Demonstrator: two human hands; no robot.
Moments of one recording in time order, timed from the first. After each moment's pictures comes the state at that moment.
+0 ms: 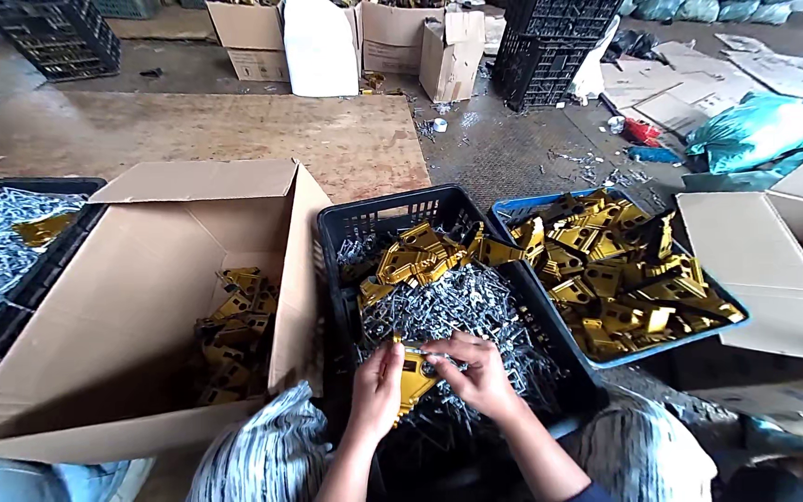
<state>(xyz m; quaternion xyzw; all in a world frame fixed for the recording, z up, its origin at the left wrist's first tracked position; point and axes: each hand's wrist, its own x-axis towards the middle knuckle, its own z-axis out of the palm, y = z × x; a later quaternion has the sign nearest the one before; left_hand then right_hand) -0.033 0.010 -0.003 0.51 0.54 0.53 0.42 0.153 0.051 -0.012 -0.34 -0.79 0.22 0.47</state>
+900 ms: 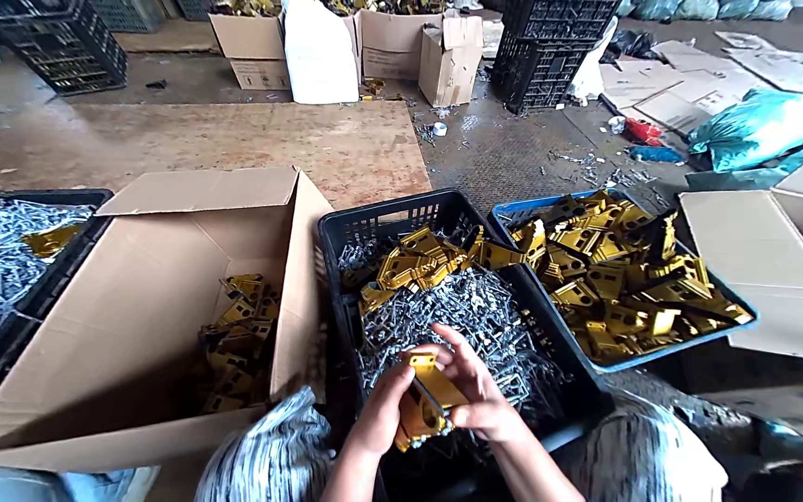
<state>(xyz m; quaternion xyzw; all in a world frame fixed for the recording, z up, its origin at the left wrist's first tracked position) -0.035 0.003 -0.006 0.41 0.27 0.53 0.69 0.136 0.033 -0.005 -0.07 -0.52 0.70 0.49</state>
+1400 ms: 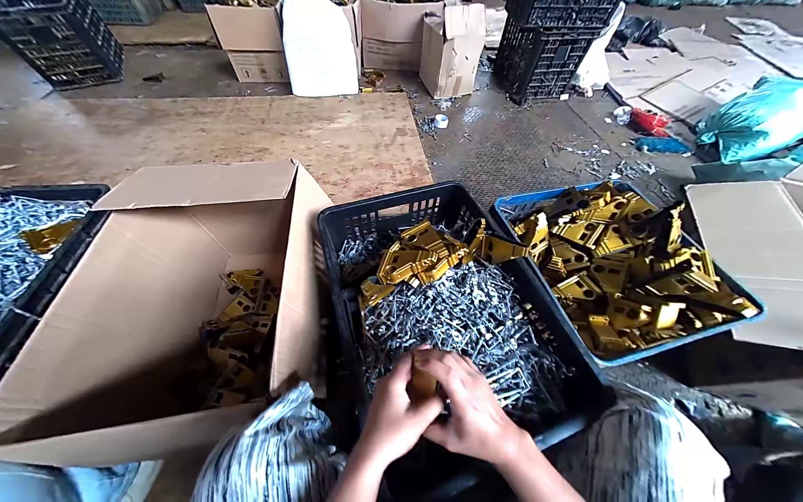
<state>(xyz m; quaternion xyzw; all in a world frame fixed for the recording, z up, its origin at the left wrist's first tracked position) -0.025 -0.002 -0.014 0.57 0.47 0.42 0.52 0.141 0.011 -0.024 -0.35 -0.84 0.14 0.39</state>
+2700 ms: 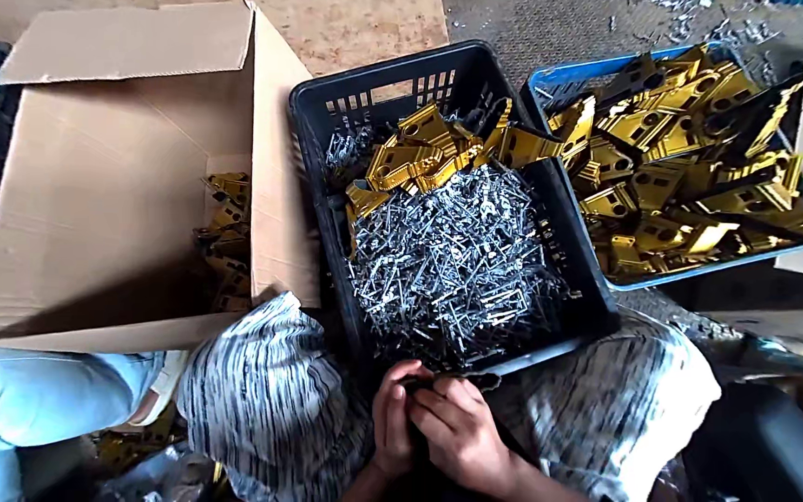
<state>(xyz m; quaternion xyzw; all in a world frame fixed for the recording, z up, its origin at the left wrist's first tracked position) 0.016 -0.126 -0.066 0.46 0.41 0.64 0.46 0.141 -0.115 -0.028 -0.39 -0.83 0.12 0.38</state>
